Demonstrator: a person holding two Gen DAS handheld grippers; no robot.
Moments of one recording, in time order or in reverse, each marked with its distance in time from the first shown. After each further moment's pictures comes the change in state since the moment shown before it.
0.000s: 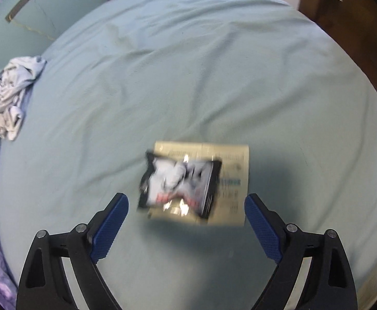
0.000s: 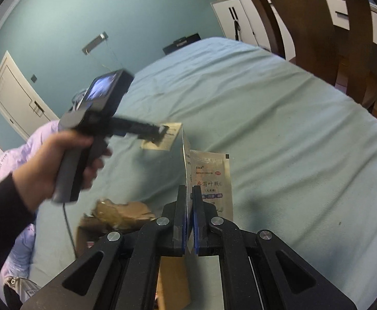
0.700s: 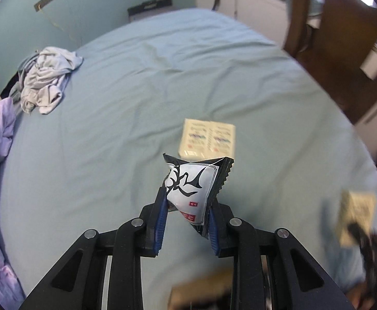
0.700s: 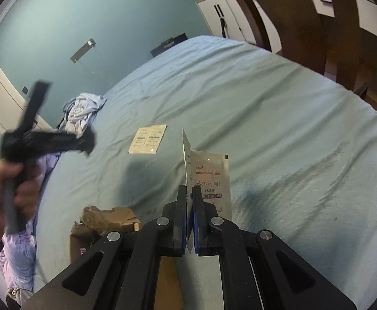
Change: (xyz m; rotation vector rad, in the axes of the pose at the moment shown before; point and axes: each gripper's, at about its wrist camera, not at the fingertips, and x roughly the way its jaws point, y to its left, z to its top) left arm -0.151 0.045 -0.122 -0.070 -0.162 -0.073; right arm -0.004 -0.014 0.002 0.070 -0.034 -0.023
